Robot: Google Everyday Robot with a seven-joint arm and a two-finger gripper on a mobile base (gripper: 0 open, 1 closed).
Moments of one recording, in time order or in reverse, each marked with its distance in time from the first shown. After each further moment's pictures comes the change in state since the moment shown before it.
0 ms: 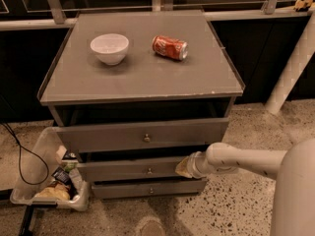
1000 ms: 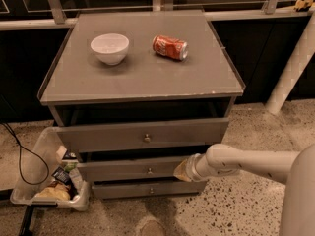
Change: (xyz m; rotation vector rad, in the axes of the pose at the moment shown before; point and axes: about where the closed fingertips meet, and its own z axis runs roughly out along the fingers) arm -0.012 0.025 -0.016 -0.039 -0.005 -0.013
